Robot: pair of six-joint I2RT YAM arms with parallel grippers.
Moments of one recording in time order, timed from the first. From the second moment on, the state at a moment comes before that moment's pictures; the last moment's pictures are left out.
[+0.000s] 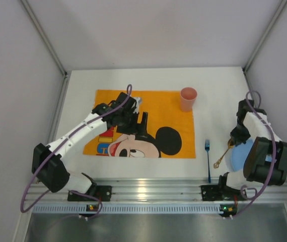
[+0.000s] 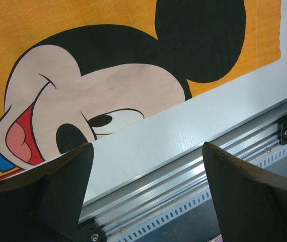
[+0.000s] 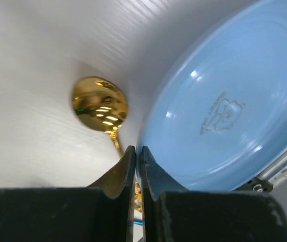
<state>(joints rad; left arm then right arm) -0.64 1.41 1.22 -0.84 0.16 -0.44 -0.25 1.45 0.90 -0.92 0.35 0.65</state>
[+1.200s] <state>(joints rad) -0.53 1.08 1.49 -1.17 -0.45 -0.71 1.01 2.09 2.21 -1.21 0.33 0.48</state>
